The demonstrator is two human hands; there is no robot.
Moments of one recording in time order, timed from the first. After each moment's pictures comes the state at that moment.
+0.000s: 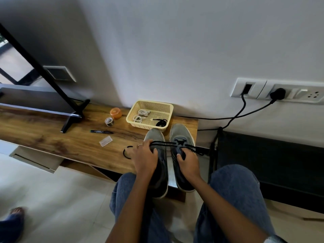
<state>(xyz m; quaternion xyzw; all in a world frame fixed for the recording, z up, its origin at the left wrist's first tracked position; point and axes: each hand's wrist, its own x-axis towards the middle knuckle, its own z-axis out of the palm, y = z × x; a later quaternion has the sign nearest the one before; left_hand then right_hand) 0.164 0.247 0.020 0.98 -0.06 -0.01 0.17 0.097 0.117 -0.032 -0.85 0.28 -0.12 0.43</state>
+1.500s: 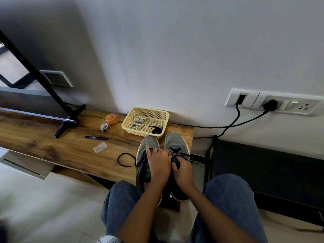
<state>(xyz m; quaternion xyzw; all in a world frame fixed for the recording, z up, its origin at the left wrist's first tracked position) 0.152 0.188 0.014 0.98 -0.19 -0.03 0.09 0.099 0.116 -0.038 -0.84 0.26 -0.14 0.45</state>
